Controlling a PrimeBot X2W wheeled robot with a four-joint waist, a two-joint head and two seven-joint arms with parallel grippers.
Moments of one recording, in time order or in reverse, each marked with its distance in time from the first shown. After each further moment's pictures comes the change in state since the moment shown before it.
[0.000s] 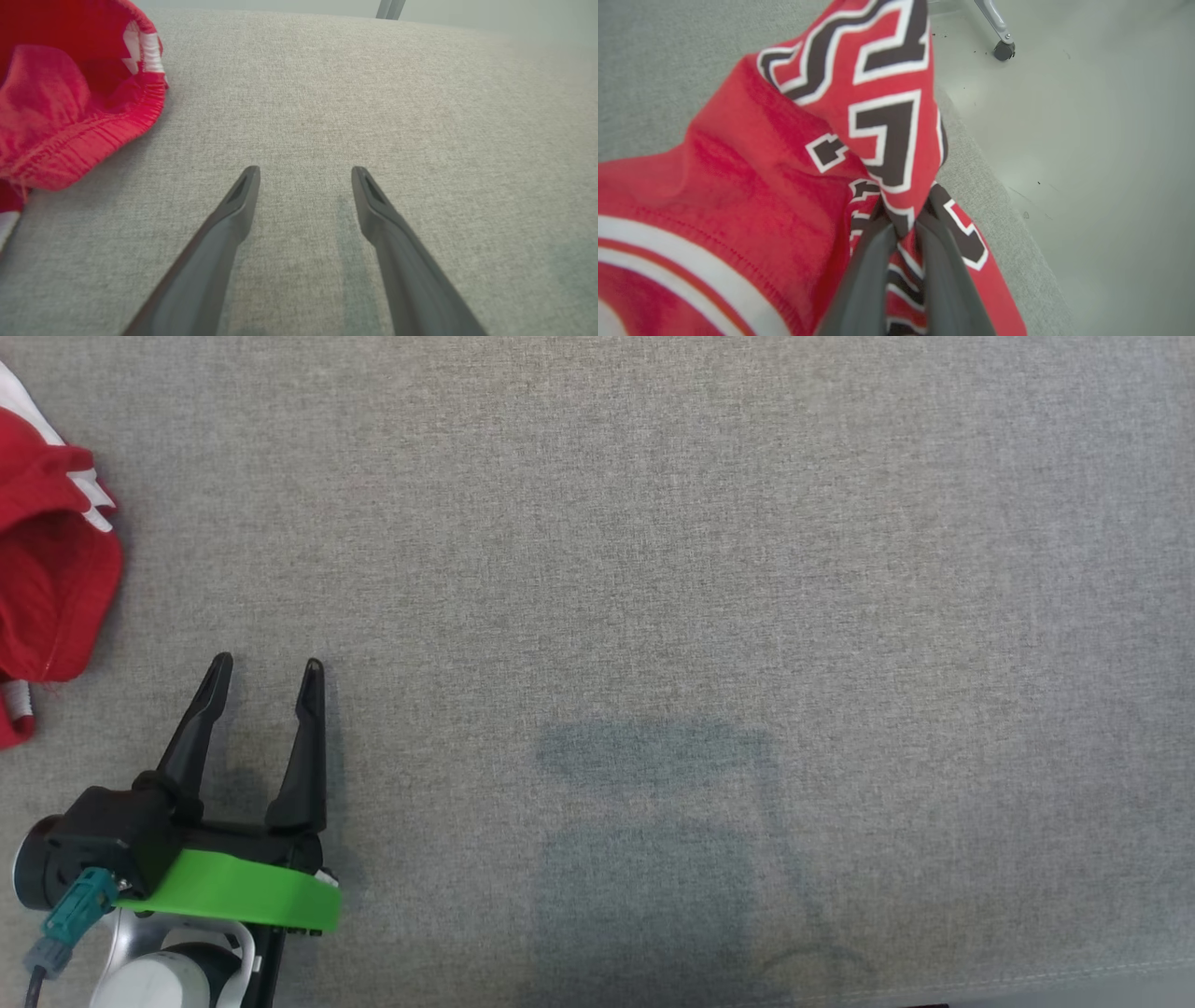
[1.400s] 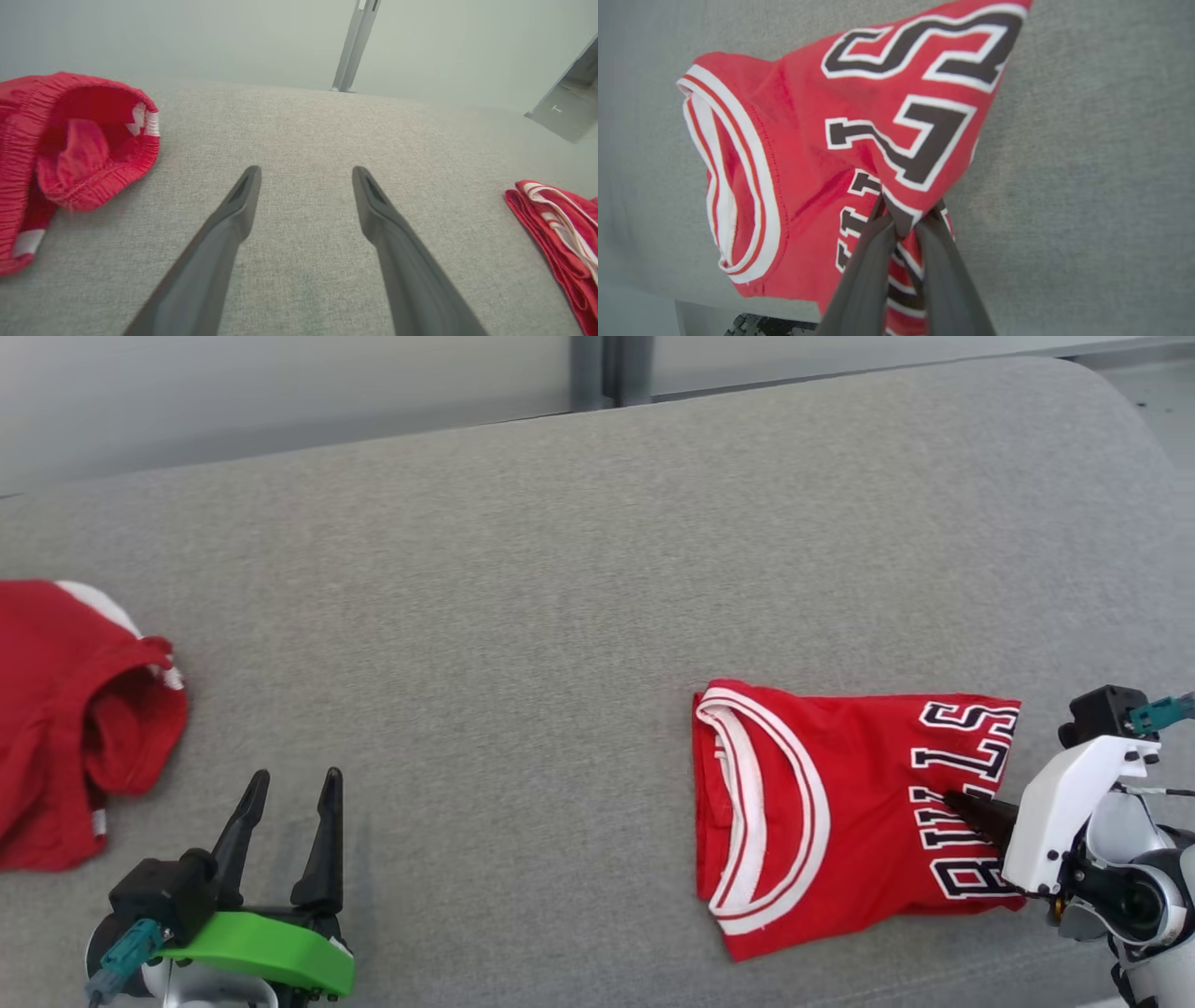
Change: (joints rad) left arm 0.030 -0.073 0.013 0.388 -0.068 -0.126 -0.160; right arm 0.754 0.372 0.328 -0.730 0.505 -0.001 0.464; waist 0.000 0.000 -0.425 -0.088
